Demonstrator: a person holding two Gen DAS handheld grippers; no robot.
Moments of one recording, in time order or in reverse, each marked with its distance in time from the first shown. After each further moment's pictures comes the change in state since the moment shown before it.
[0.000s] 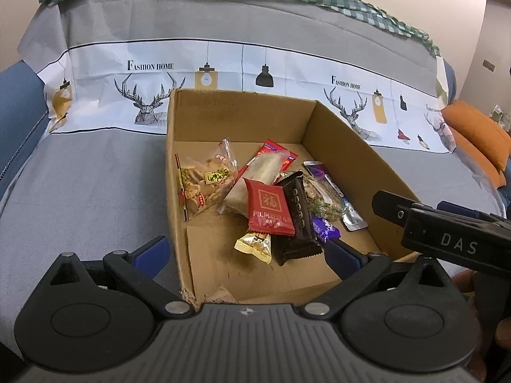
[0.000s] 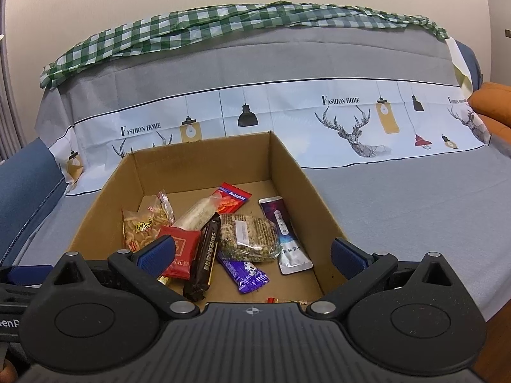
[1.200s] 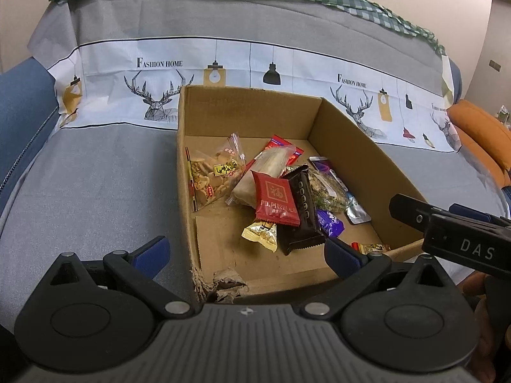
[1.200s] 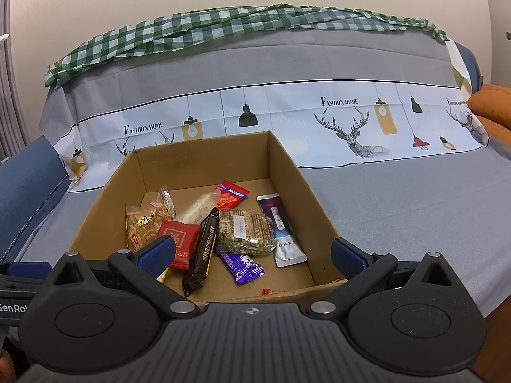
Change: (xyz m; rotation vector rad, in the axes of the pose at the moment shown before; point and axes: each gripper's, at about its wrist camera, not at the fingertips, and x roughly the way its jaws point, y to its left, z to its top) left arm -0.014 0.001 -0.007 -0.009 0.006 0.025; right arm -0.019 -0.005 -0.004 -0.004 0.000 0.006
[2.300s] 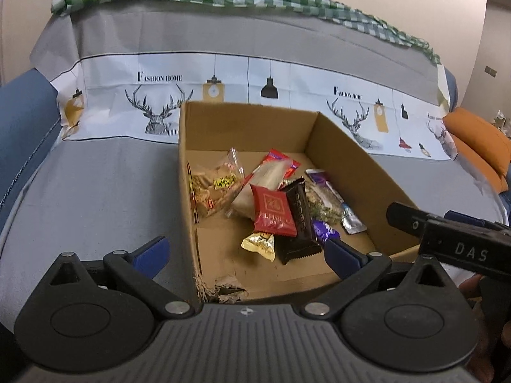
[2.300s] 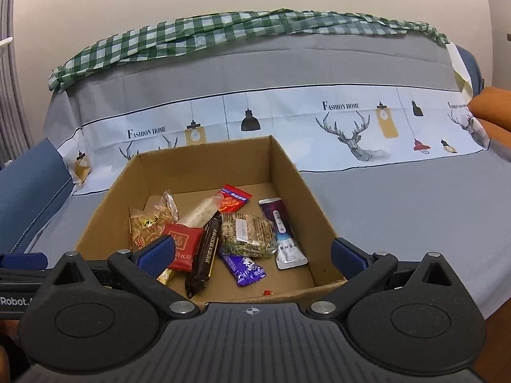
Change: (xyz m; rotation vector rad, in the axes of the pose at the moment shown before) left arm -0.013 0.003 -0.001 0.013 -0.047 -0.008; right arm -0.007 0.003 -0.002 0.003 -0.016 0.007
